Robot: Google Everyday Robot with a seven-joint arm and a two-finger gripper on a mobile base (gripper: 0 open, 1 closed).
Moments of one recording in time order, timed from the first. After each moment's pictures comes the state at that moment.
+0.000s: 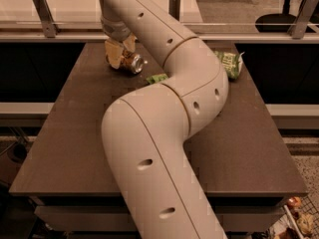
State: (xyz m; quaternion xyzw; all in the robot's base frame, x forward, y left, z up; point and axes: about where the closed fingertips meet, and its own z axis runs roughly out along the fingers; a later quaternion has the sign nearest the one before) arm 0.769 0.106 0.856 -0.49 0.86 -0.04 0.11
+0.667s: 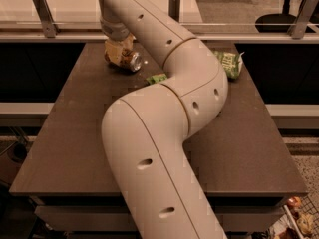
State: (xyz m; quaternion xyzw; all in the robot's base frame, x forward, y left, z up) arm 0.781 0.114 0.851 -0.49 0.86 -0.04 0.13
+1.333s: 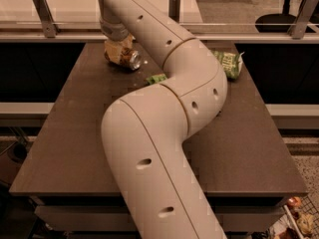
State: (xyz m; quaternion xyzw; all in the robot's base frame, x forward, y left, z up) arm 0.786 0.117 0.850 -0.49 0.86 -0.04 0.14
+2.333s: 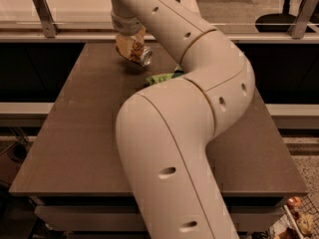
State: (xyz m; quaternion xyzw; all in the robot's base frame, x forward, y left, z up) arm 0.781 0.077 0.874 -0.44 0.88 -0.06 0.16
